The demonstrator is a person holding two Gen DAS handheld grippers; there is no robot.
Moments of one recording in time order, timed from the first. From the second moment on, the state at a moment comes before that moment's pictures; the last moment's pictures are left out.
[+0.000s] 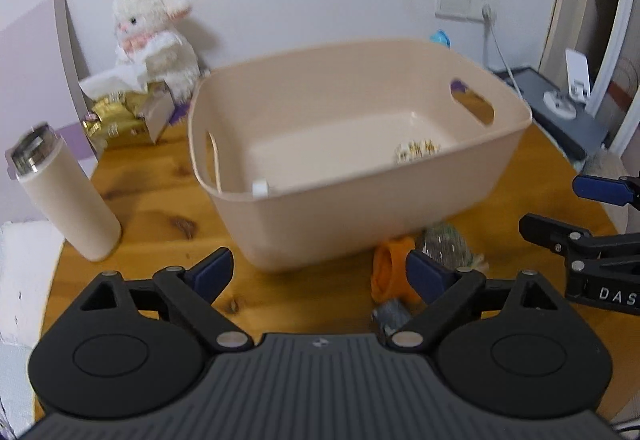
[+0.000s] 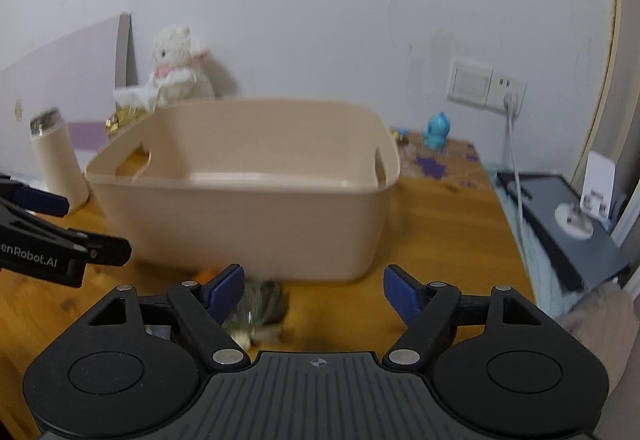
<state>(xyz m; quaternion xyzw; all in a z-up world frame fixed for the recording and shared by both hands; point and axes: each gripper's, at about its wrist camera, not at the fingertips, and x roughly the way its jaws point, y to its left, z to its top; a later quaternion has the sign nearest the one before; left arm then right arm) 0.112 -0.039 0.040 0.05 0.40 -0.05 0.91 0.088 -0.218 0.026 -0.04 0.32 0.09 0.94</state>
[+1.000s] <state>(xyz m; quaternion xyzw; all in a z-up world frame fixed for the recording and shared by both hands) 0.126 -0.018 -0.040 0.01 0.46 -0.03 0.89 0.105 -0.177 -0.046 -0.04 0.39 0.13 0.91</state>
